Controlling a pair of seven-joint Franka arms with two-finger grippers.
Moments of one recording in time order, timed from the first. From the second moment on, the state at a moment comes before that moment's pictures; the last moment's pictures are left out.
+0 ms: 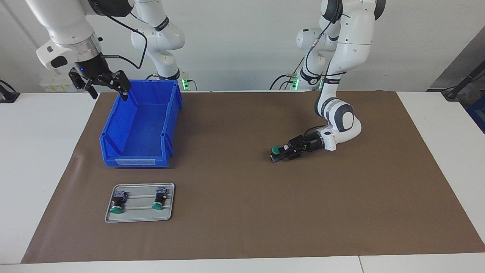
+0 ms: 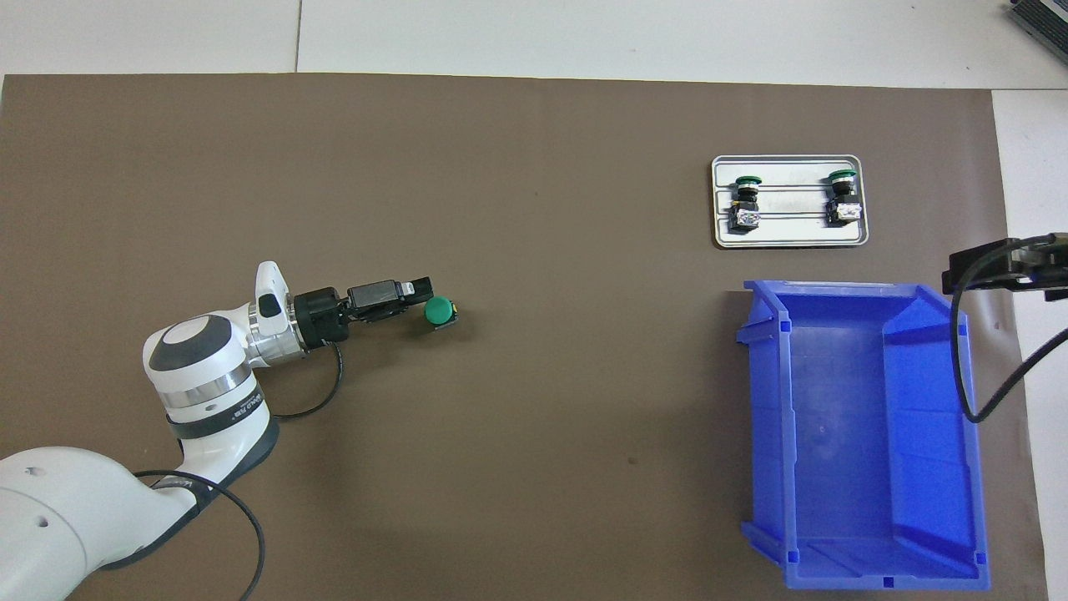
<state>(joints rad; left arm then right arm) -0.10 0.37 -0.02 -2.21 -1.79 1.86 1.06 0.06 -0.05 -0.08 -1.59 -0.03 1.53 0.07</state>
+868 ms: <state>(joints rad) -0.06 0.36 0.00 -1.91 -1.11 1.89 0.67 0.06 -0.05 -0.08 -1.59 -0.03 1.53 0.07</state>
